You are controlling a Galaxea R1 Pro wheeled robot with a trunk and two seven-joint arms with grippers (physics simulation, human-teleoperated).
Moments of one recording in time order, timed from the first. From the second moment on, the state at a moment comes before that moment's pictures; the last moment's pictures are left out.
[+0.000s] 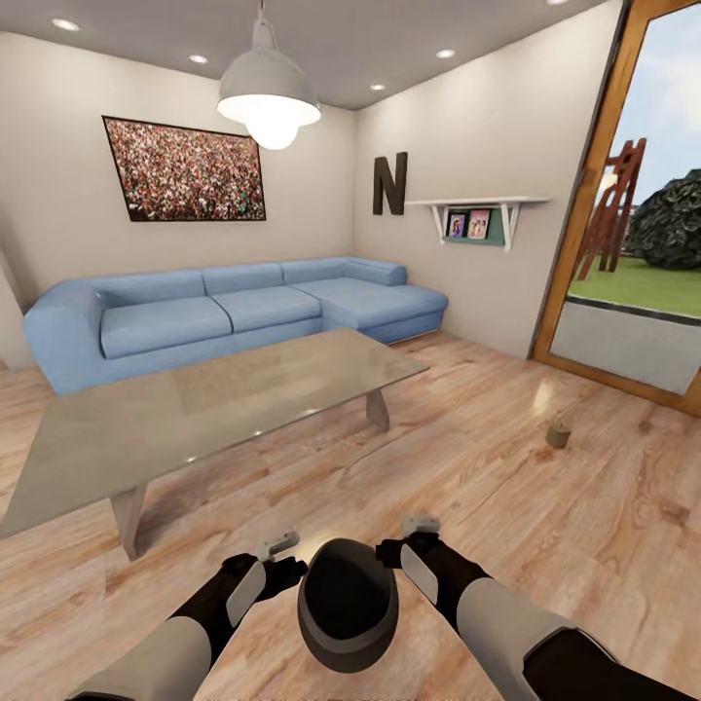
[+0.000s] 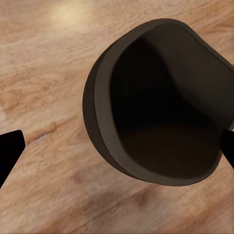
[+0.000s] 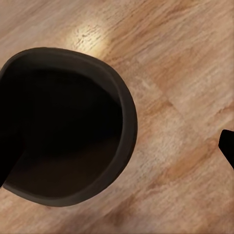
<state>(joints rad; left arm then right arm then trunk) -0.67 -0.10 -0.07 -0.37 0.44 0.41 0.11 -0.80 0.17 0.39 -0.24 -0.49 0.34 -0.24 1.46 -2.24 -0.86</state>
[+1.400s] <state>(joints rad) -0.67 -0.10 -0.07 -0.37 0.44 0.41 0.11 -0.80 0.17 0.39 -0.24 -0.49 0.34 -0.24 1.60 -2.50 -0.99</state>
